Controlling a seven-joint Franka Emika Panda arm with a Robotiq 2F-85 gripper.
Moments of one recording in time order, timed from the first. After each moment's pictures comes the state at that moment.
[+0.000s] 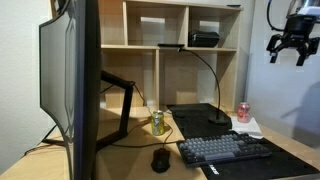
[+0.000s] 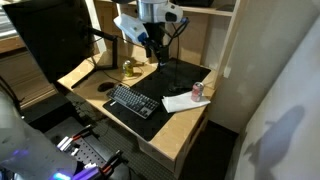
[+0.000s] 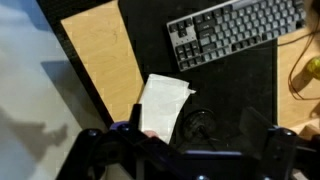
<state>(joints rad) -0.05 -0.30 -0.32 -2.22 0.03 2.01 -0.05</state>
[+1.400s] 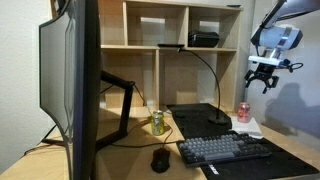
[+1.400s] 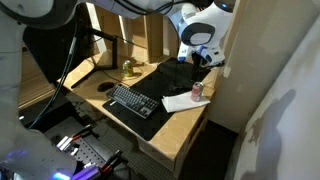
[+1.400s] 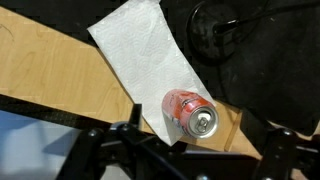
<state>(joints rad) -0.23 0.53 -0.28 -1.55 0.48 2.05 0.48</state>
